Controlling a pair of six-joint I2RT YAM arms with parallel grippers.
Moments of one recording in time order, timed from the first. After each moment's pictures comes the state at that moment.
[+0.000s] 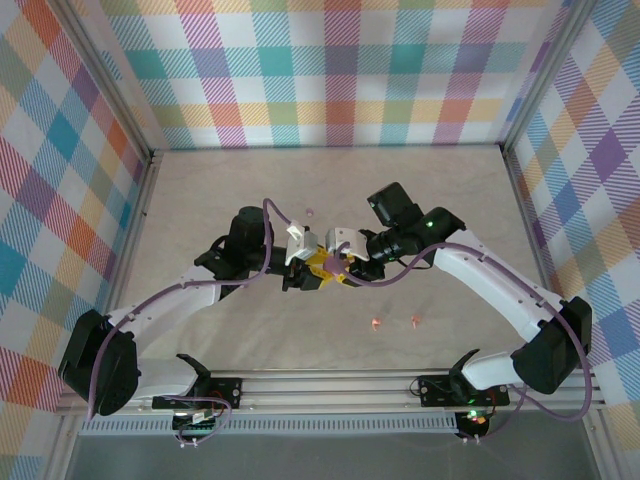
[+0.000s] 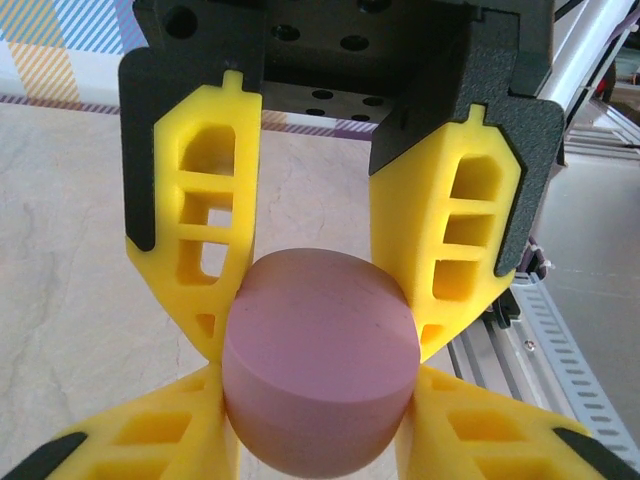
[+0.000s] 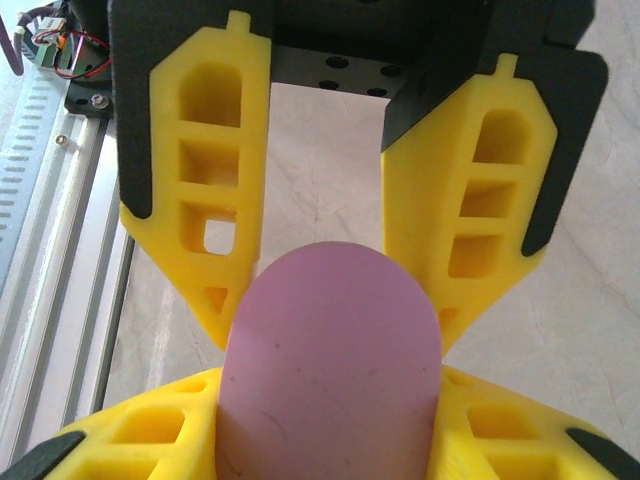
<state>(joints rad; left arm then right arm) -0.59 1.27 0.82 -0.01 0.95 0.30 0.69 1.37 1.29 -0.92 -0.58 -0.81</state>
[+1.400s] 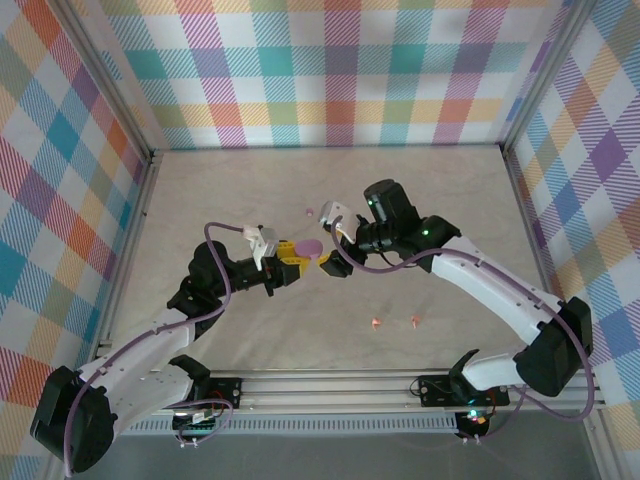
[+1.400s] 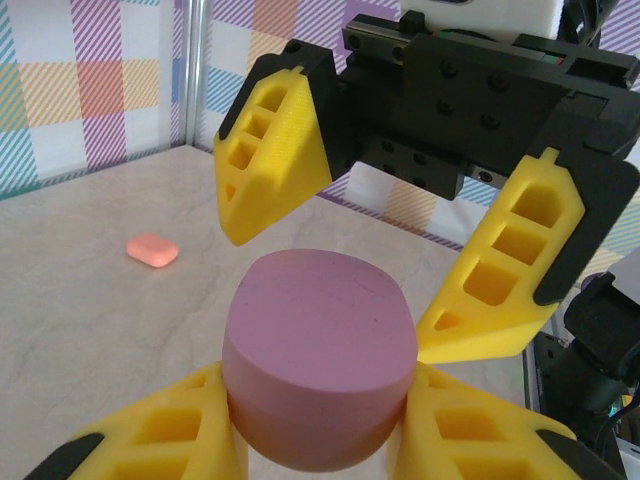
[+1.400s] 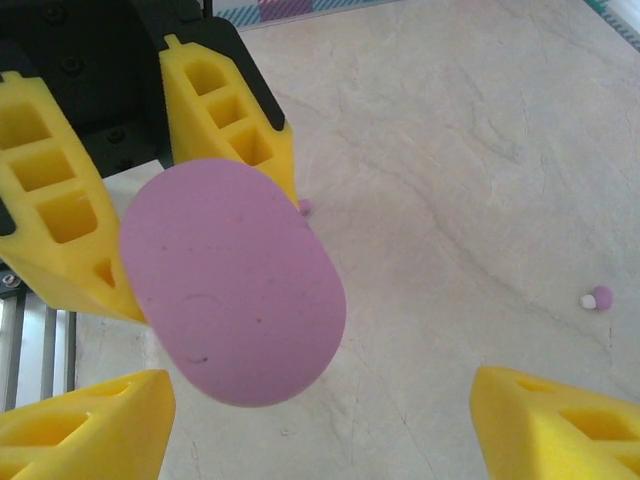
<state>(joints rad) -0.51 0.94 0.48 0.38 0.63 -0.15 0.72 1.36 1.22 -0.56 -0.48 -0.38</state>
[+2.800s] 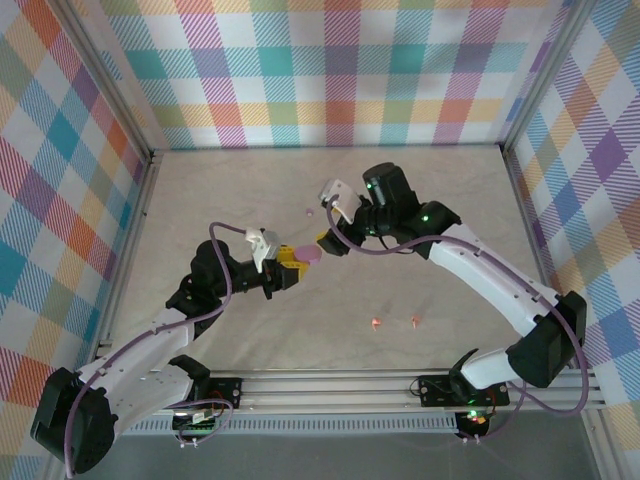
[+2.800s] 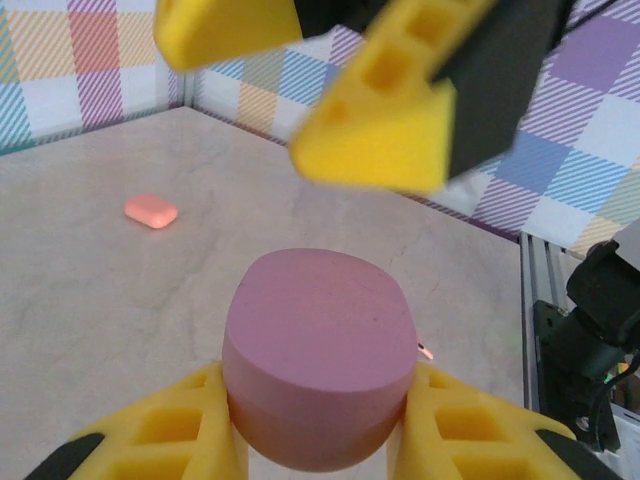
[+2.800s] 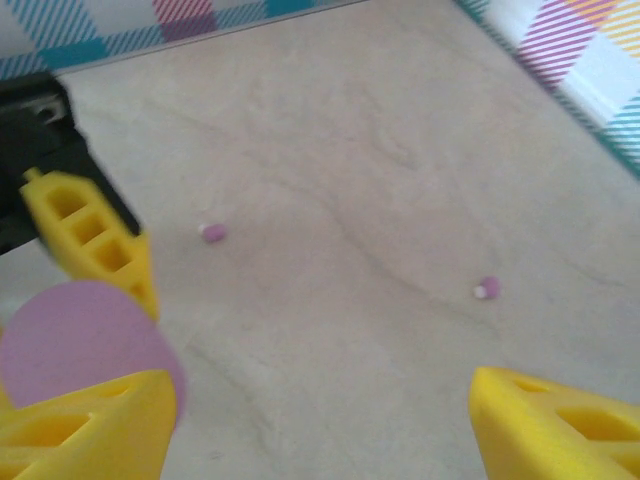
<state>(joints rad) -0.51 0.94 0.49 0.28 0.65 -0.11 0.70 1.41 1.37 -0.59 -0.33 -0.33</state>
